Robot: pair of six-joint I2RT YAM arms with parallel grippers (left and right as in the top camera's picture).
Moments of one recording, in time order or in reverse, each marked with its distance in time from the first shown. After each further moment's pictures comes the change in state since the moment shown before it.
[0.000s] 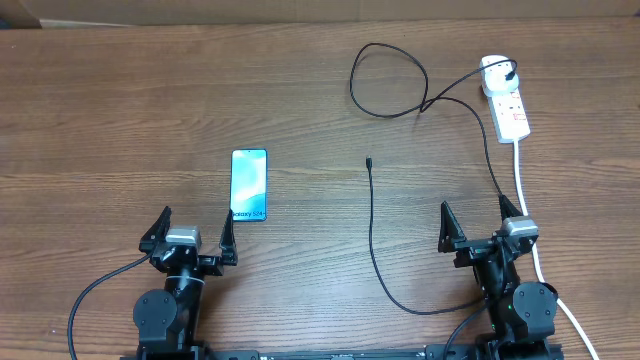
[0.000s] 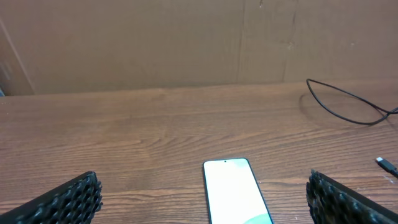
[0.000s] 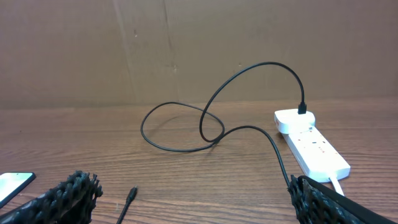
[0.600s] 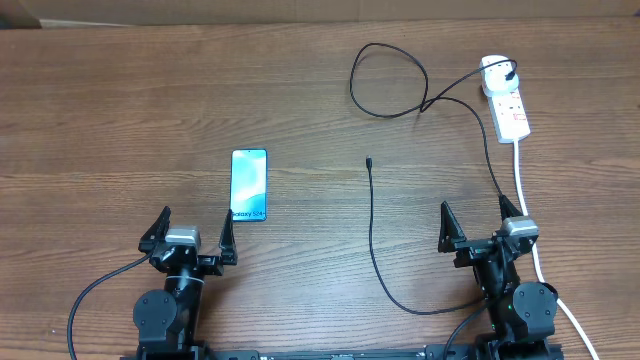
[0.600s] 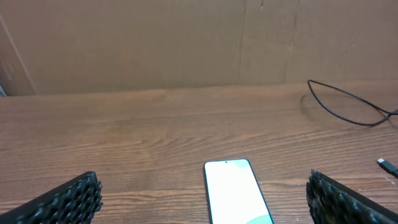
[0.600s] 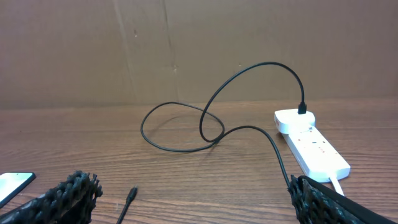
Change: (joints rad) left arm 0.000 0.000 0.000 0.004 -0.005 0.000; right arm 0.000 0.000 0.000 0.000 0.000 0.000
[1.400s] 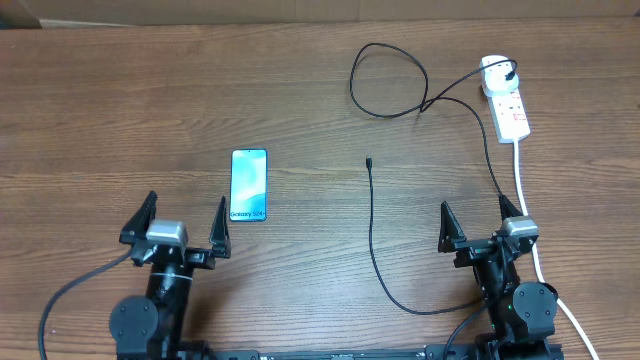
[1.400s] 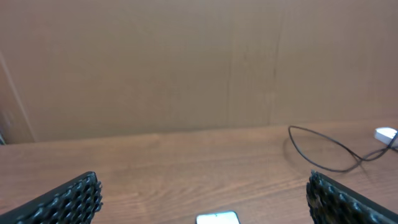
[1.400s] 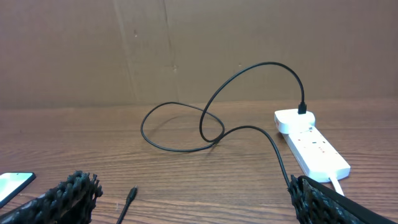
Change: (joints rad) left arm 0.000 0.142 0.244 0.003 0.047 -0.011; right arm 0.000 0.000 0.000 0.000 0.000 0.000
